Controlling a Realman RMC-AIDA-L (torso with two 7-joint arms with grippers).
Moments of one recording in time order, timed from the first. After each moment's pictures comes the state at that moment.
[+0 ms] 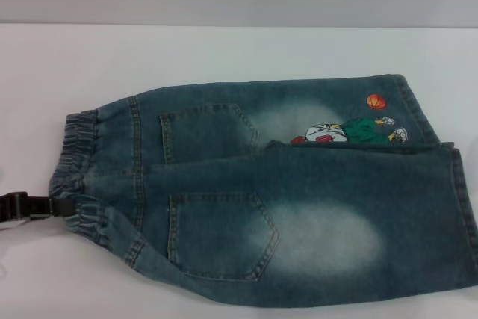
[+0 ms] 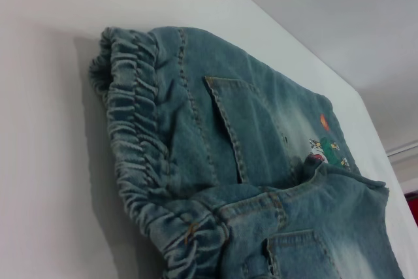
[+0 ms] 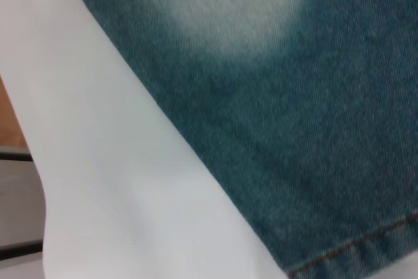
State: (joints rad) left arm -0.37 -1.91 0.58 0.64 2.18 1.67 -2.15; right arm 0.72 1.87 -1.00 -0.68 -2.73 -1.77 1.84
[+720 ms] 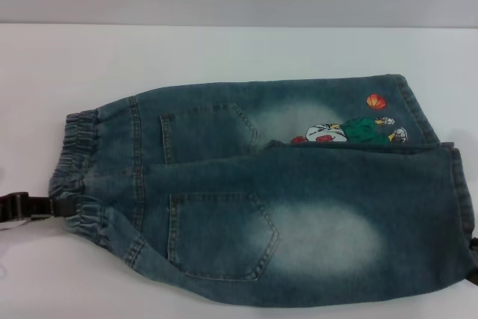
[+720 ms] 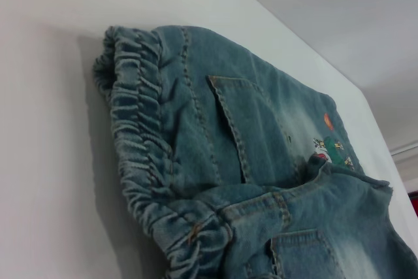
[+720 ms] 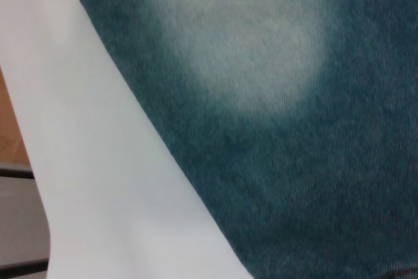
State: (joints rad) left arm -0.38 -1.91 0.58 0.64 2.18 1.67 -2.15; right arm 0.74 1.92 -0.99 -0.74 -2.72 -1.78 1.84
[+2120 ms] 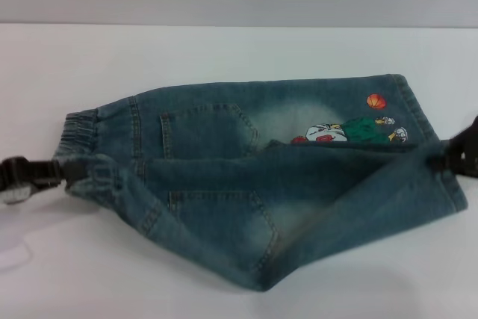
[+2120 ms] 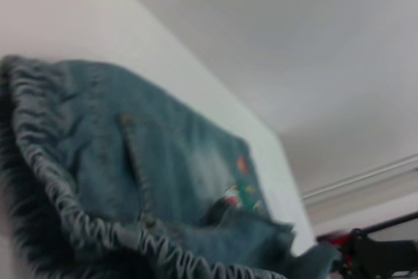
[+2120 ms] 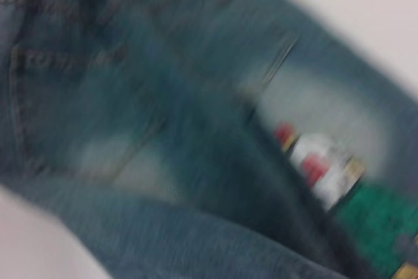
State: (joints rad) left arm -0.41 -1.92 0.41 0.56 2.15 1.79 -2.15; right arm 0.65 1.95 -0.69 -0.87 -2.51 -1.64 1.57
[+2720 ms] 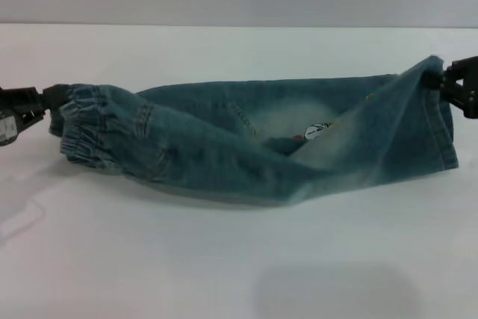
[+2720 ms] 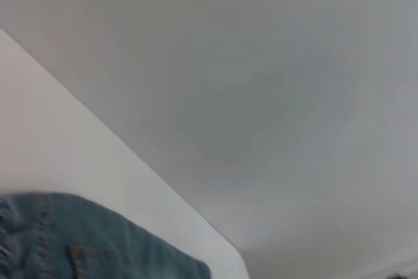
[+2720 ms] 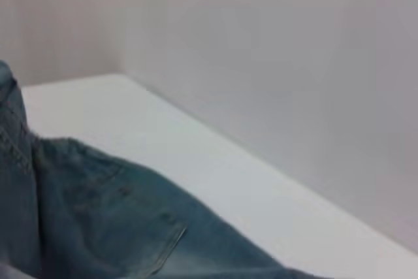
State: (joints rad) left arm -0.43 -1.92 0.37 0.54 1.96 1.71 -2.22; right arm 0.56 1.95 -0.58 -0.73 -2.09 -1.45 1.33
